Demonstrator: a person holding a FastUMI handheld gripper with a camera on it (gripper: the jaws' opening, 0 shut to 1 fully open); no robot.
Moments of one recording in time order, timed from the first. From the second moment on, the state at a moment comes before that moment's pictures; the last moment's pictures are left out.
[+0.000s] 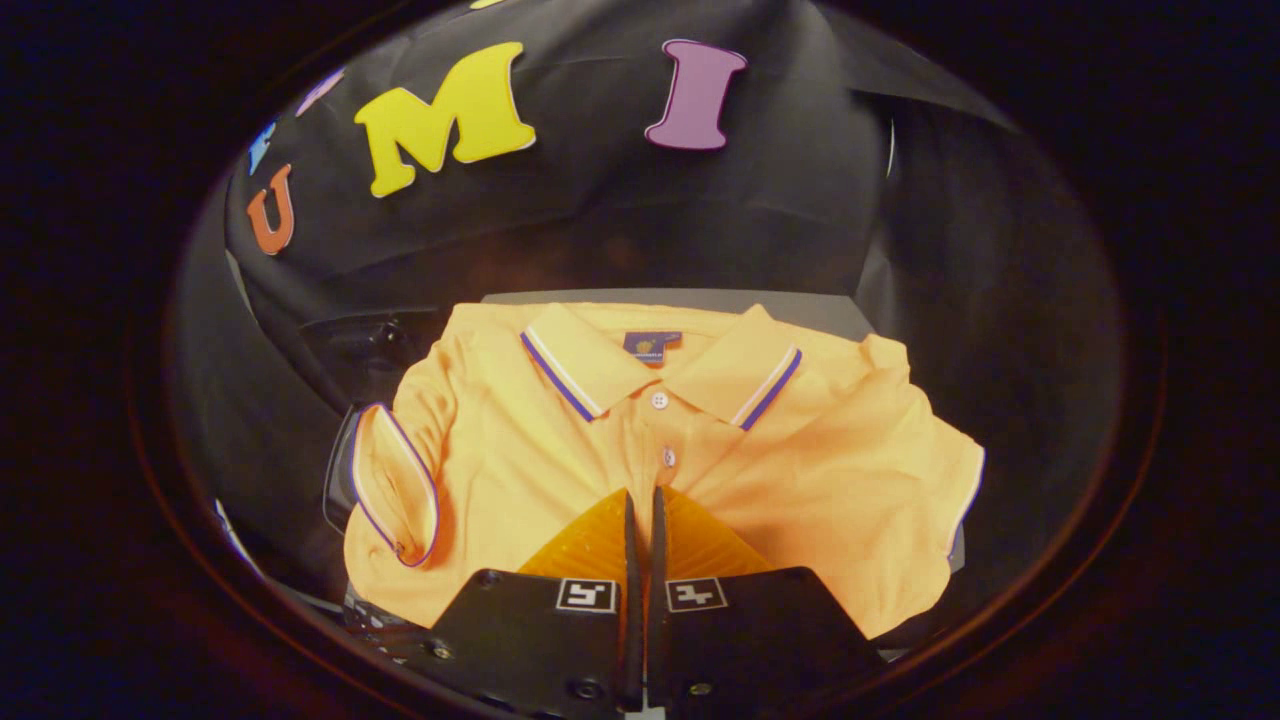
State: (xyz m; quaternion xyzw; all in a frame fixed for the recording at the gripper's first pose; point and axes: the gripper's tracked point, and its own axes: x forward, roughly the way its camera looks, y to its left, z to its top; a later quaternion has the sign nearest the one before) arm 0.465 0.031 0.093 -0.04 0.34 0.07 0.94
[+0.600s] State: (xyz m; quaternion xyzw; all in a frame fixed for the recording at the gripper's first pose) arm 0.471 0.076 0.158 -0.02 0.30 0.10 0.95
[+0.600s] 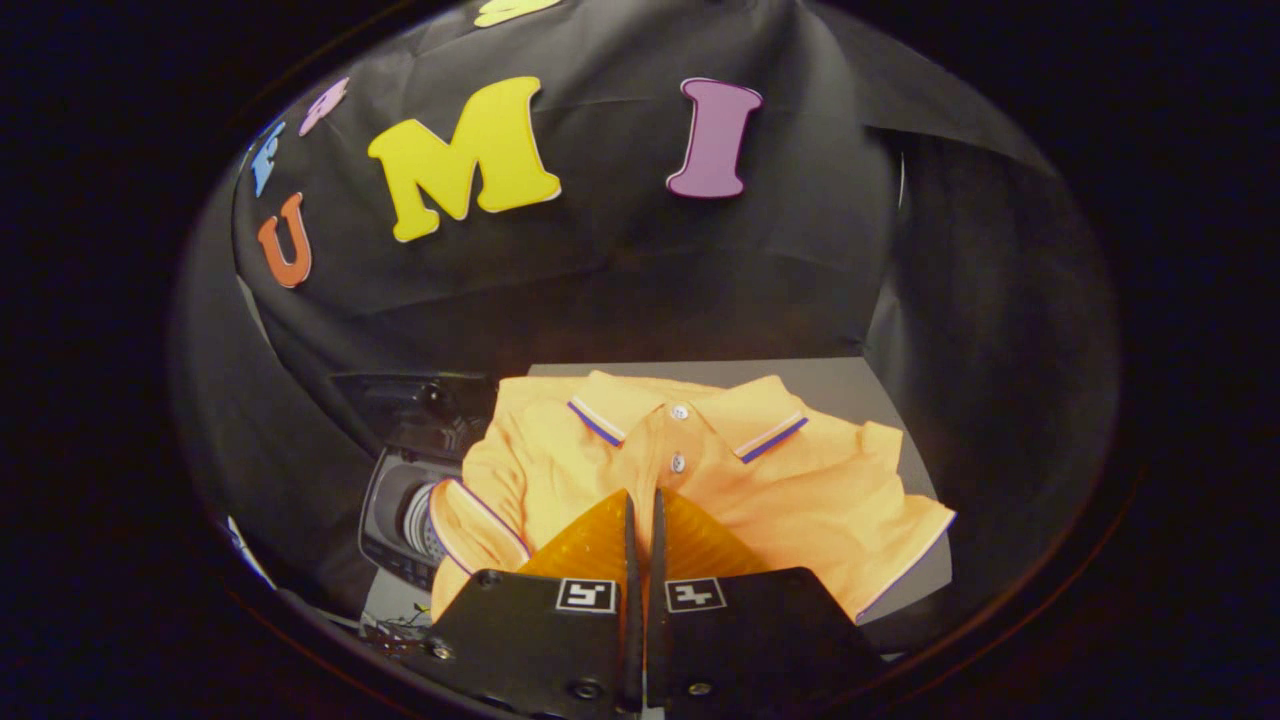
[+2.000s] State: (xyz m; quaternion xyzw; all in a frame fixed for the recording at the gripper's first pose) arm 0.457 0.372 0.179 -0.10 0.28 0.30 0.91
